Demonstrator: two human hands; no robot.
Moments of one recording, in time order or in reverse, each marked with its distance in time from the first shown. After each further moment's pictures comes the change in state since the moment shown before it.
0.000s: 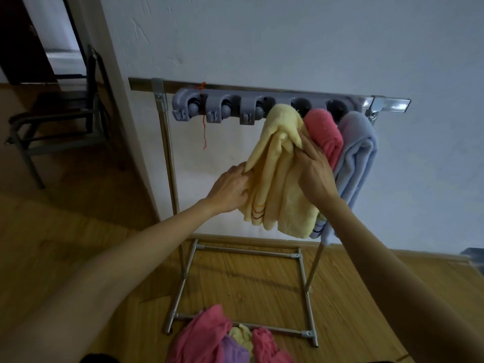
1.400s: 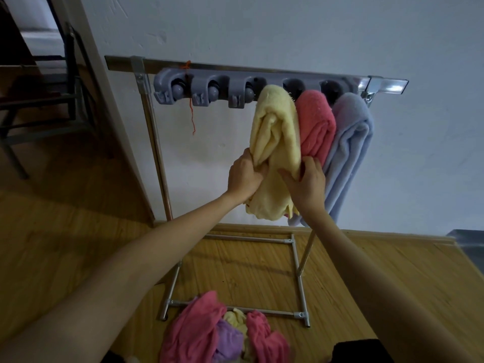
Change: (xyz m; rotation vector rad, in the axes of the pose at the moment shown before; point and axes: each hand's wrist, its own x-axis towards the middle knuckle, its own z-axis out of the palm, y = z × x) left_hand 0.036 0.051 0.035 -0.532 0.288 -0.440; right_hand -0.039 0.035 0.024 -0.268 0.245 0.153
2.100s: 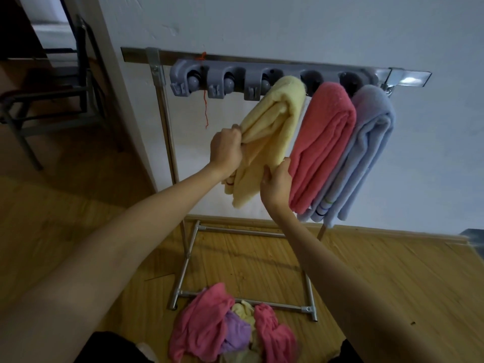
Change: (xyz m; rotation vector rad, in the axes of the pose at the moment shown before) left_hand 0.030 -0.012 -0.071 0.552 0.077 0.182; right_hand -0.033 -0.054 0.072 0.252 -0.073 0.154
